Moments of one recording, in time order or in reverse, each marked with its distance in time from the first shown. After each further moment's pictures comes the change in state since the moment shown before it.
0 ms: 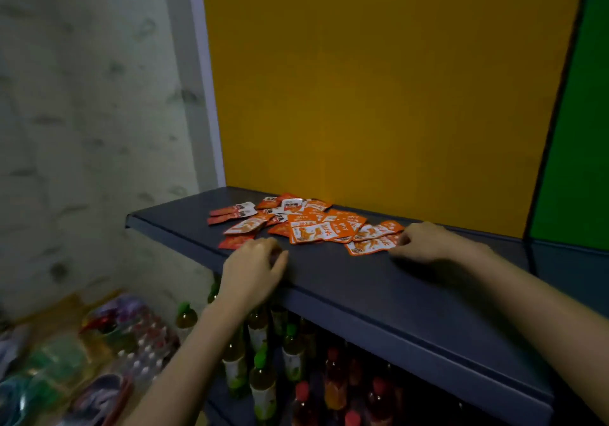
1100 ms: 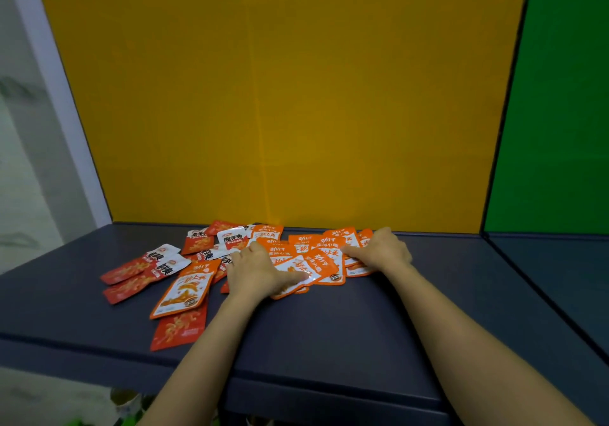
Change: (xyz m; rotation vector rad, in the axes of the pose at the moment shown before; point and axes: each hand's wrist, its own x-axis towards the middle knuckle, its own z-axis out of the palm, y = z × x) left_hand 0.162 -0.007 0.081 -0.132 -0.478 -0.006; right_hand 0.111 -0.039 0.035 0.458 0.375 0.765
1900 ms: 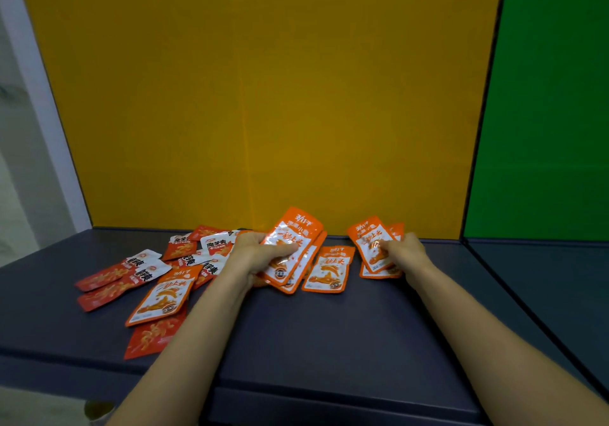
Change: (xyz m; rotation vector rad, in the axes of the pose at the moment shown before) left_hand 0.005 0.026 -0.019 -0.990 -0.214 0.001; right_hand 0.045 0.059 -0.018 0.614 0.038 0.092
